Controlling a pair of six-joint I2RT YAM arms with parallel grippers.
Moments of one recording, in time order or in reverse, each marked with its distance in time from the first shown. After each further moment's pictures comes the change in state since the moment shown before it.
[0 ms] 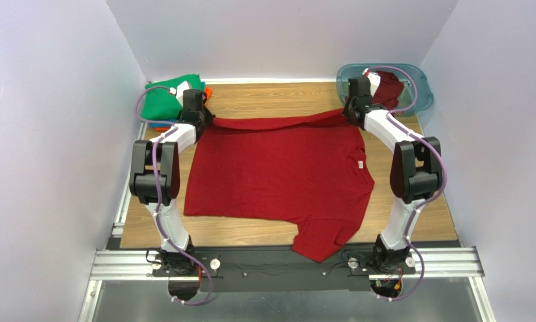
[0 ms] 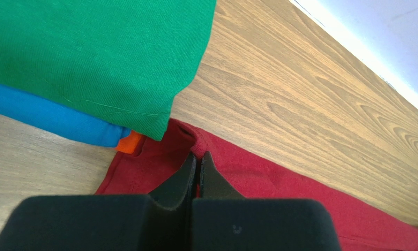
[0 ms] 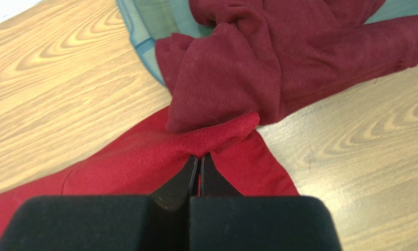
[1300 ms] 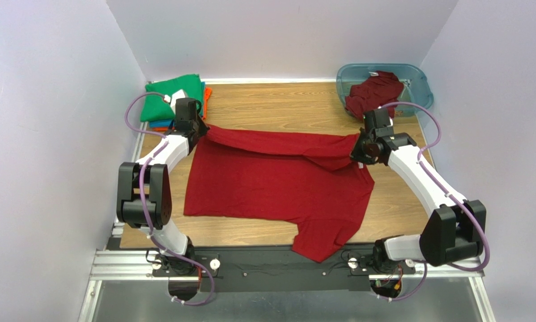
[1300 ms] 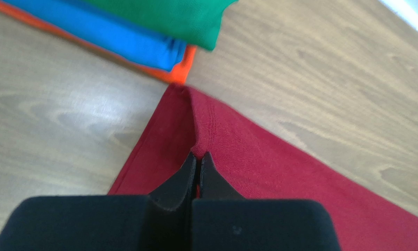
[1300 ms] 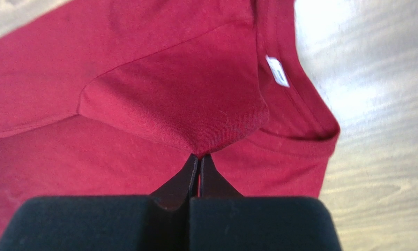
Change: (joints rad) left arm 0.006 -0.249 -0.173 -0.144 -0.009 0.080; right arm 0.024 -0.571 -0.397 -0.465 -0.269 0.178
